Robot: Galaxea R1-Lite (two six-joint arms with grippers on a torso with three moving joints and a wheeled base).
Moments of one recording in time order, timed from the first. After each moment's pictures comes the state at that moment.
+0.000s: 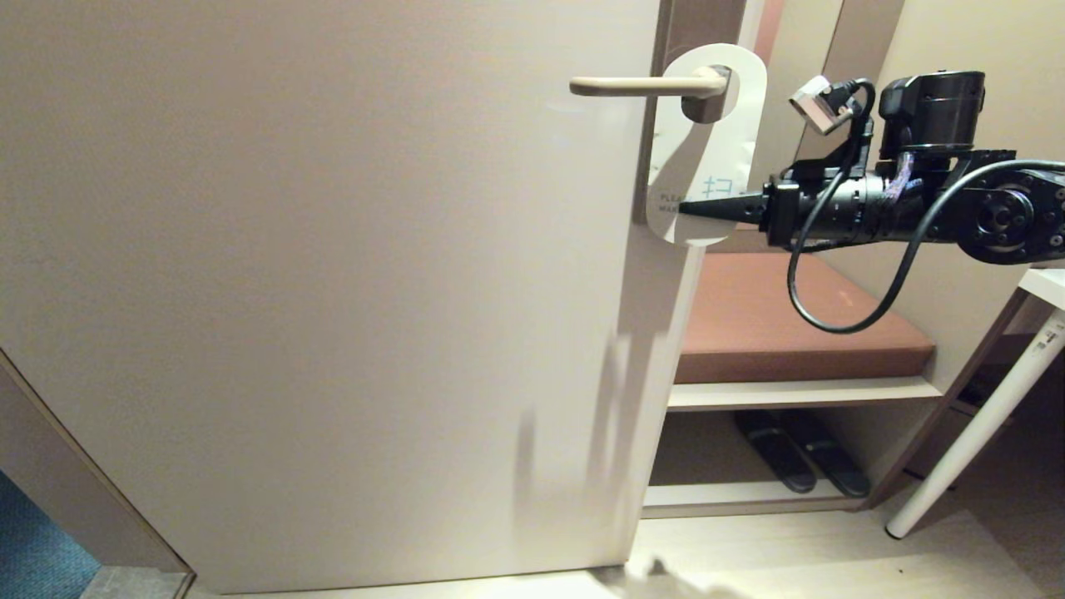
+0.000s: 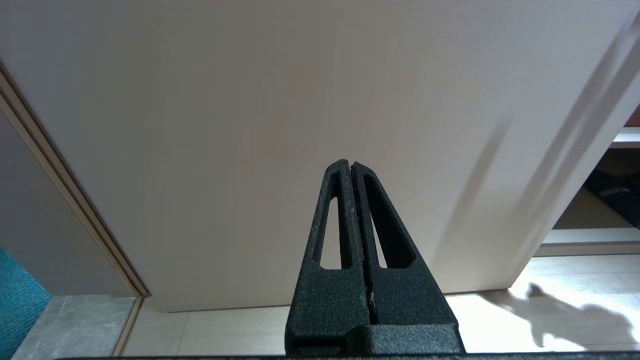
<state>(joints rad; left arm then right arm) 0.00 0.00 0.00 0.00 0.01 -0.03 0.14 1.92 -1.55 -0.12 0.95 -0.06</state>
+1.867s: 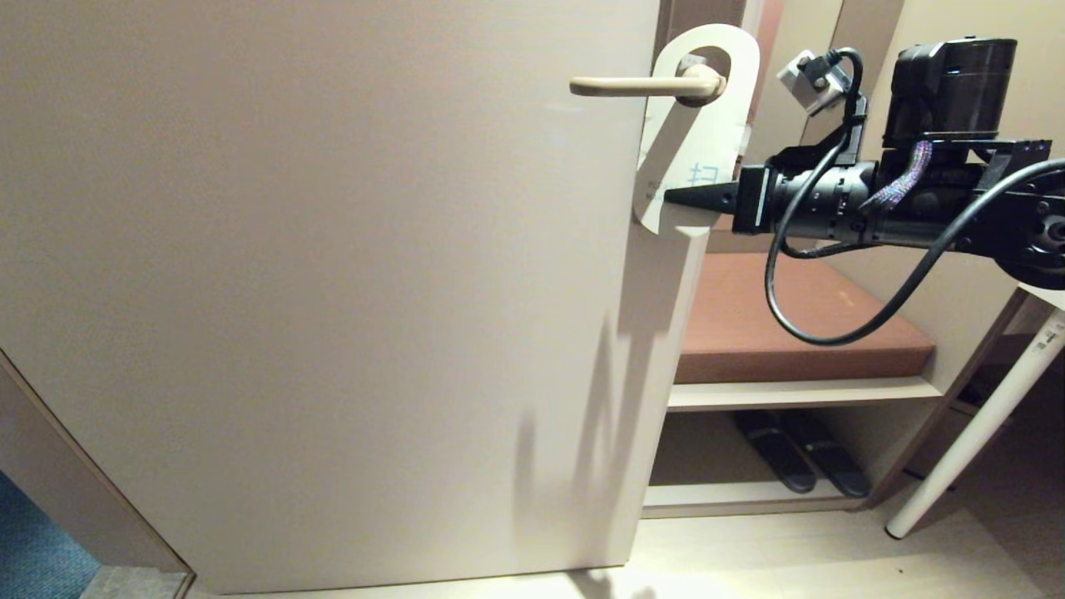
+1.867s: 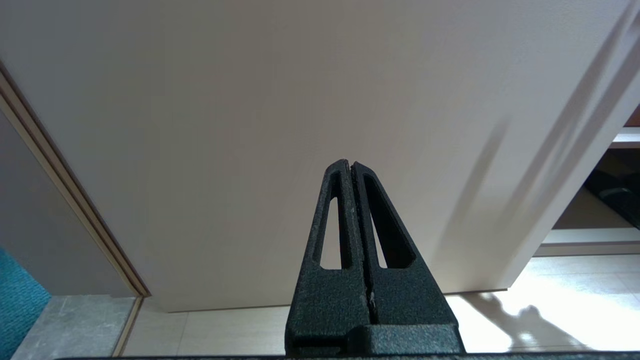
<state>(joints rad) 0.00 0.00 0.00 0.00 0.01 -0.03 0.31 1.78 -1.41 -0.20 0.53 0.15</state>
